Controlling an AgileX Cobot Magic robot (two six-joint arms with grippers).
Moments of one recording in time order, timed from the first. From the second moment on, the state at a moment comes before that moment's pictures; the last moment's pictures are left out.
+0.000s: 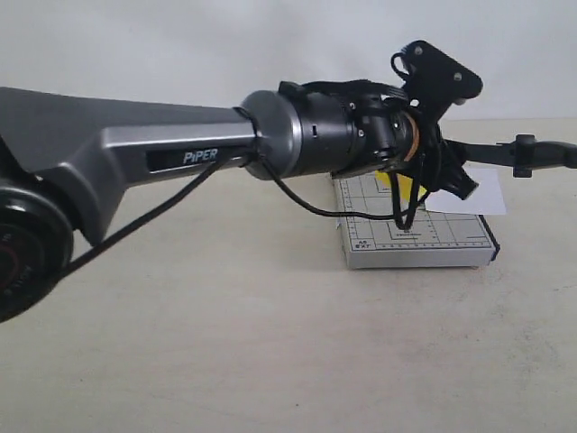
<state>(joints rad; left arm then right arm) -0.88 2.35 -1.94 0.72 0.31 -0.51 -0.01 0.15 0.00 0.86 0.20 -0.53</state>
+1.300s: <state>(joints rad) -0.84 2.68 -2.53 0.02 0.54 0.14 -0.01 0.15 0.00 0.86 0.20 -0.53</state>
